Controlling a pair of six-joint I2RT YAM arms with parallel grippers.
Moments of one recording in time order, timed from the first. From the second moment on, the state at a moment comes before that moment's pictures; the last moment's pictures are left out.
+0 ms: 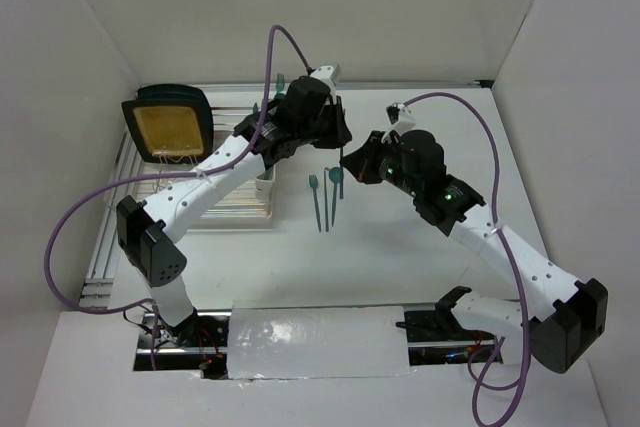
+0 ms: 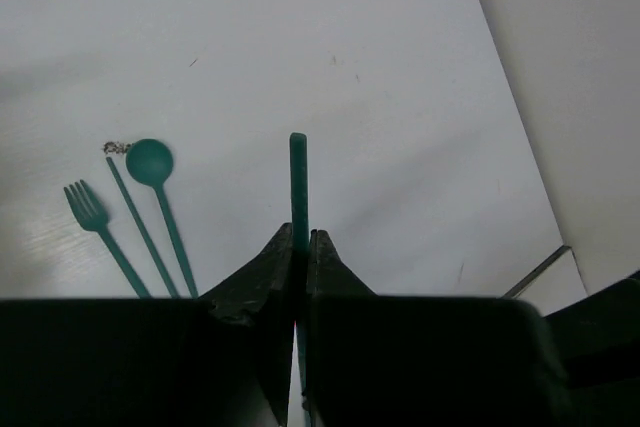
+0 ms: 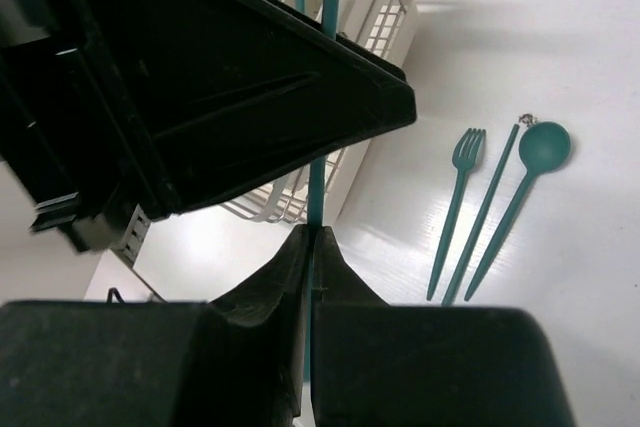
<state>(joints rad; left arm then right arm) -0.75 1.74 1.81 -0.58 -0.06 -0.57 0.59 1.08 0.98 -0.17 -0.08 0.60</state>
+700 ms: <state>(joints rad) -0.49 1.53 1.73 -0.28 0.29 -0.17 0.43 1.11 1.21 -0.35 -0.10 0.60</state>
